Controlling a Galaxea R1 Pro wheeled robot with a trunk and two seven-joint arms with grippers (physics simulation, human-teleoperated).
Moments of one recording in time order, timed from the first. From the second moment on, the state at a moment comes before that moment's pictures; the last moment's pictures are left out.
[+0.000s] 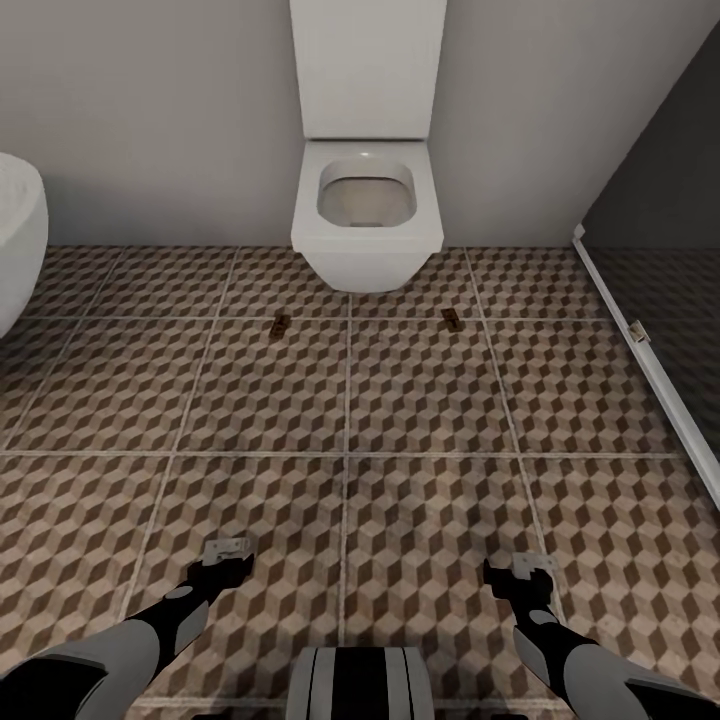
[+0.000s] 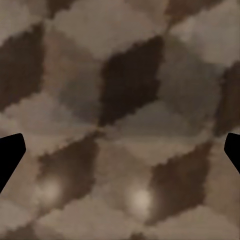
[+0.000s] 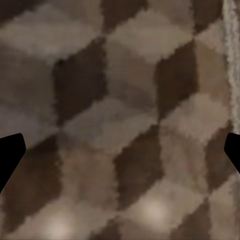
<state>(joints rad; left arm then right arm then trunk) -0.78 0.08 -0.18 -0.01 0.27 -0.22 -0.04 -0.72 -0.07 -0.15 -0.02 0.14 -0.39 -0.17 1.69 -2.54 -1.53</state>
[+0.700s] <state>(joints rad) -0.78 0.08 -0.18 -0.02 0.27 -0.21 -0.04 -0.72 -0.07 -0.15 -0.02 0.14 -0.39 -0.17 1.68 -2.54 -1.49</state>
